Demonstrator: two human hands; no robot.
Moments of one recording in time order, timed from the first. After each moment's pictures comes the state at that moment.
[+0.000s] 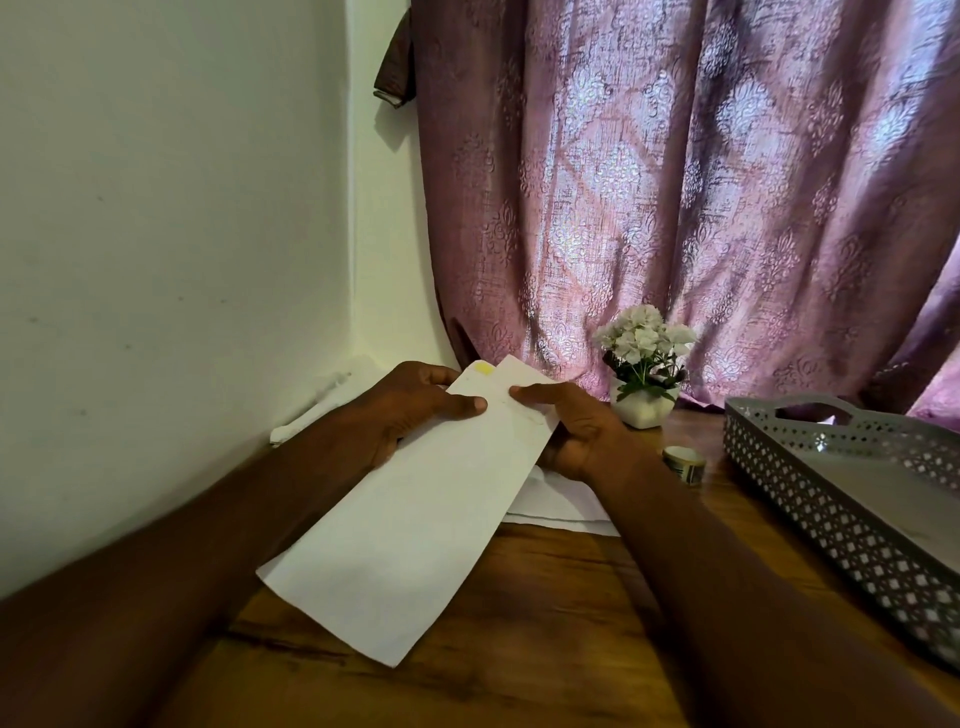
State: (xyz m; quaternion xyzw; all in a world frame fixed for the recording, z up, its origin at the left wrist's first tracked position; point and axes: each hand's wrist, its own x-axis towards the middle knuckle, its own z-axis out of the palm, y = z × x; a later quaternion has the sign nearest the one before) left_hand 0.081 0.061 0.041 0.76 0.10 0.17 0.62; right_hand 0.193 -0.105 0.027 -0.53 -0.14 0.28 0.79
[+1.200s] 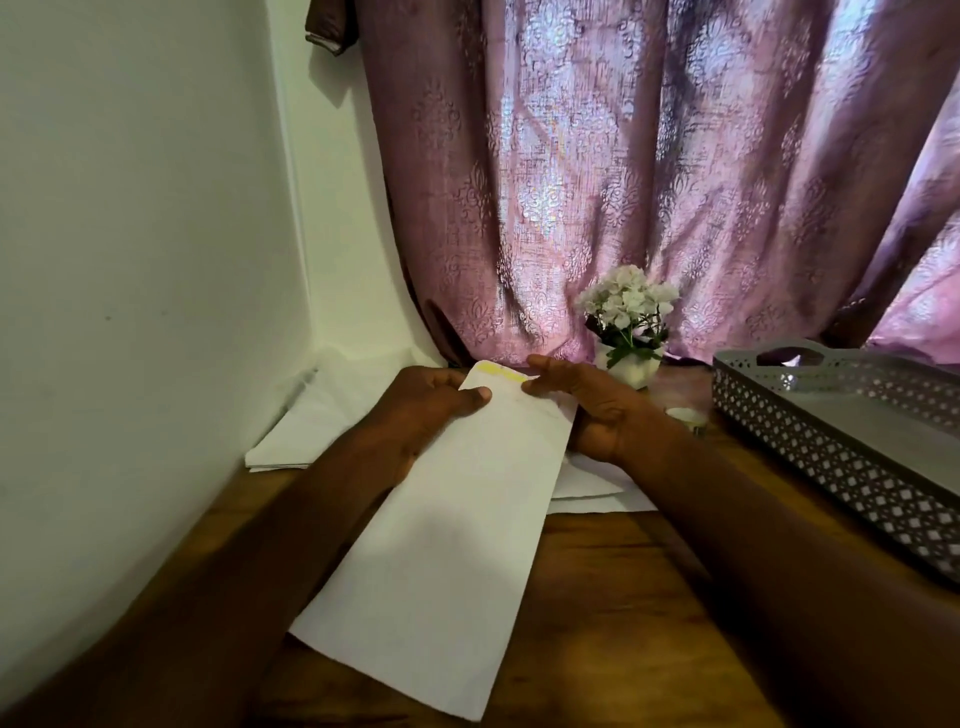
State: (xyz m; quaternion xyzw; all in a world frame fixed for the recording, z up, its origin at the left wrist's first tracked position) left_hand 0.101 0.063 0.024 0.74 0.08 0.16 0.65; right_hand 0.206 -0.110 0.024 -0.55 -0.13 0.22 0.79
